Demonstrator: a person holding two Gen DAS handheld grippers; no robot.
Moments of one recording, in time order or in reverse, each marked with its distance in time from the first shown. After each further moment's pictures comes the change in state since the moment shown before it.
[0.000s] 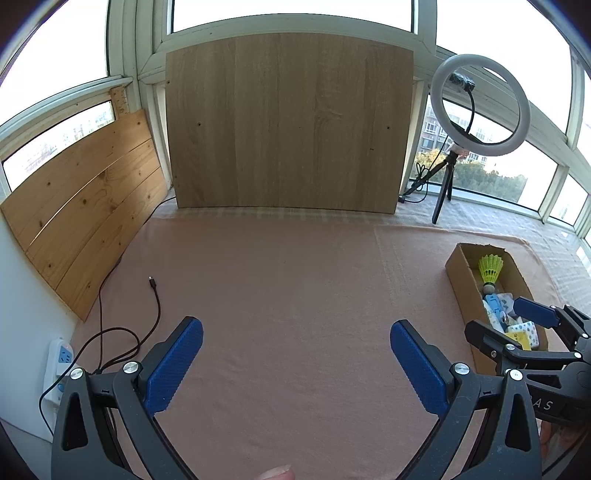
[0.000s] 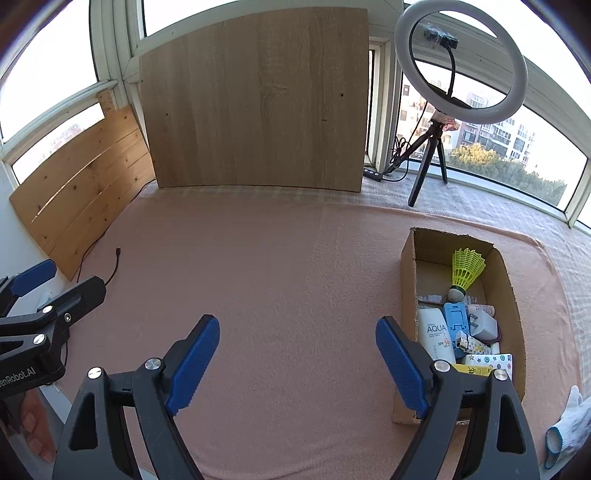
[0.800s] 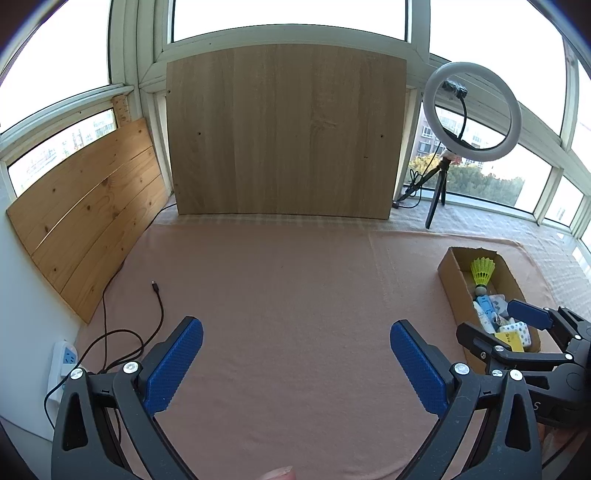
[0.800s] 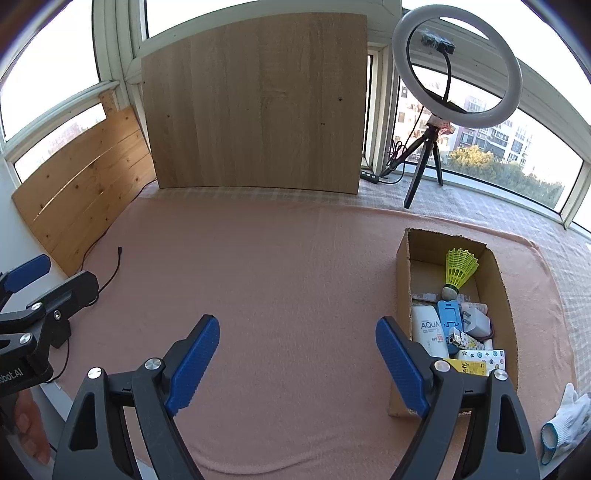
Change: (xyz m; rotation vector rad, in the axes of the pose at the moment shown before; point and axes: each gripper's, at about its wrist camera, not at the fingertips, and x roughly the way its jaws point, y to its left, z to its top) left arm -0.020 0.001 0.001 0.007 -0.024 -0.012; right arm -0.012 0.002 -0.002 -0.004 -0.007 -0.012
